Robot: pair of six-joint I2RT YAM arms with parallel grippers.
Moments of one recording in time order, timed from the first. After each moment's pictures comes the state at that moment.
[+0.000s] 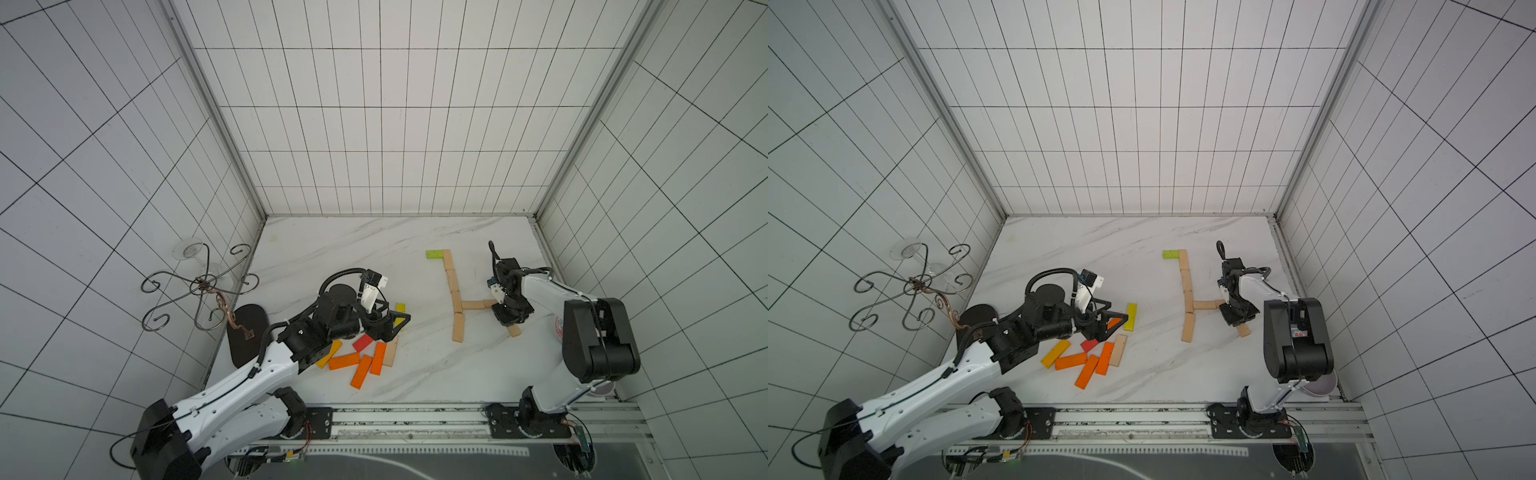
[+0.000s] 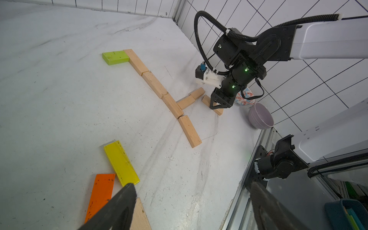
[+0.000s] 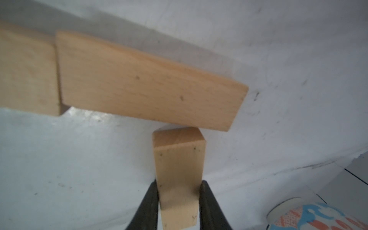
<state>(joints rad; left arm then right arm) -0.75 0.95 0.68 -0.16 0.33 -0.43 0.09 1.64 0.94 -0.82 0.22 -0.28</state>
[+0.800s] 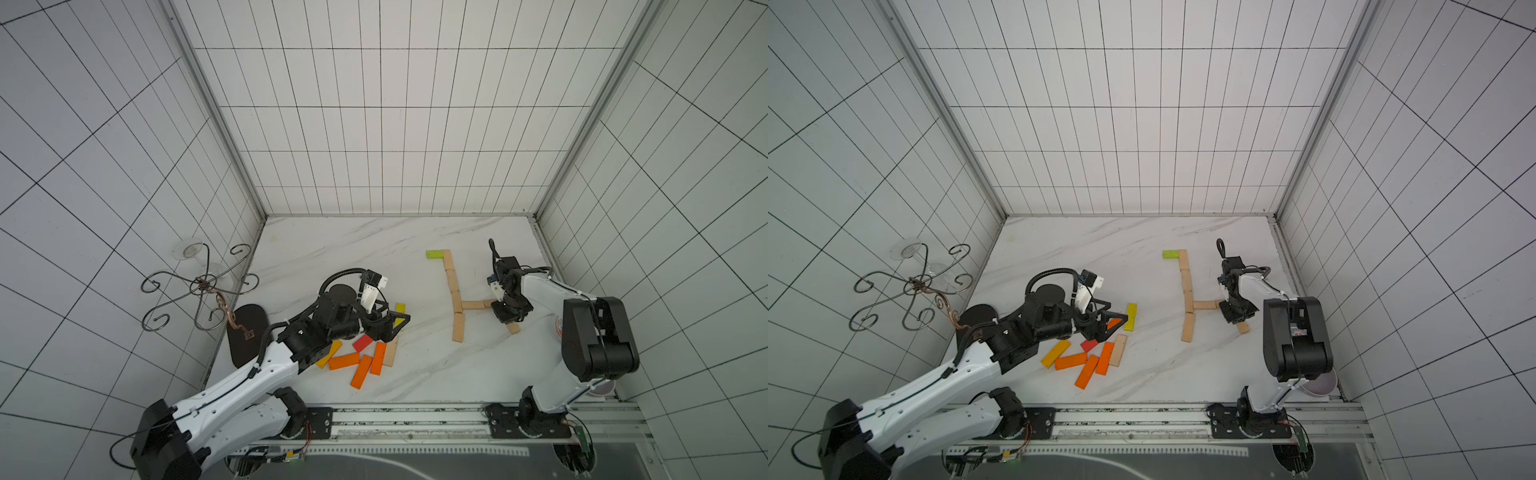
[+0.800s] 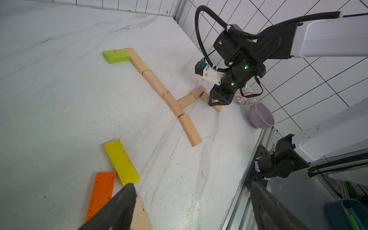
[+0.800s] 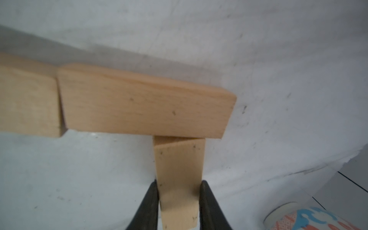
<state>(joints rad) -0.75 0.95 0.68 -0.17 0.33 -0.43 0.09 1.65 0.95 -0.79 0.23 -0.27</state>
